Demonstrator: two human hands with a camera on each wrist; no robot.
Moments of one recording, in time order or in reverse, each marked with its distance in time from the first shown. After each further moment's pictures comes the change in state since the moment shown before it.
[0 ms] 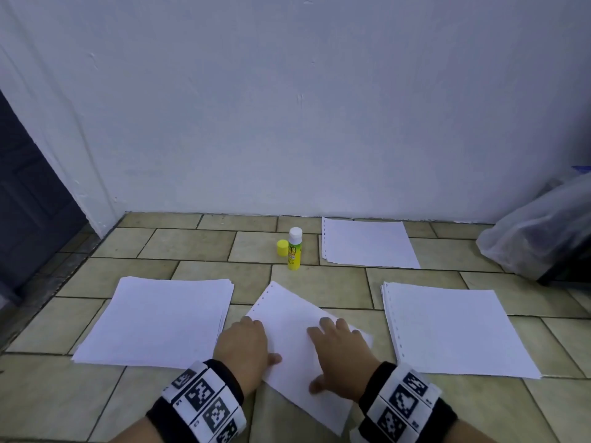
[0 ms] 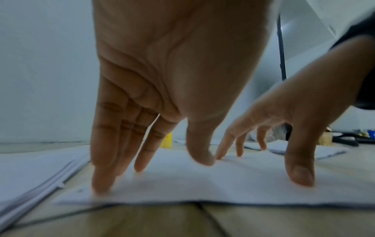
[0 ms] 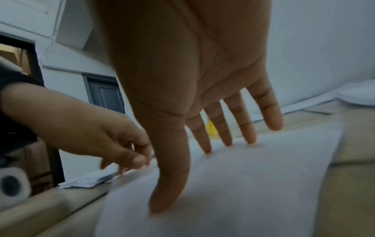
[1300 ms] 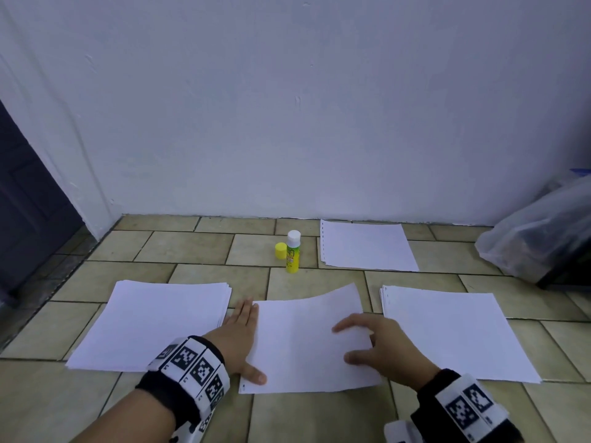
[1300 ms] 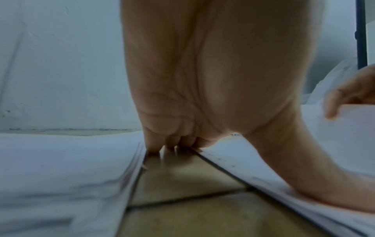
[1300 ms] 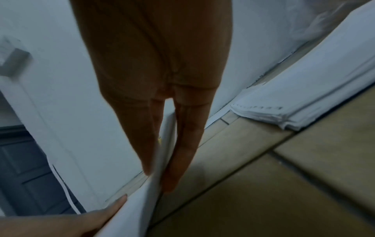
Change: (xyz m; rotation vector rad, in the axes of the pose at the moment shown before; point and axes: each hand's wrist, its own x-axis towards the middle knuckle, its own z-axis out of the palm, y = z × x) left_hand 0.036 -0.035 0.007 -0.152 -0.311 0.188; right_hand -0.013 0.071 0.009 0.814 0.268 -0.014
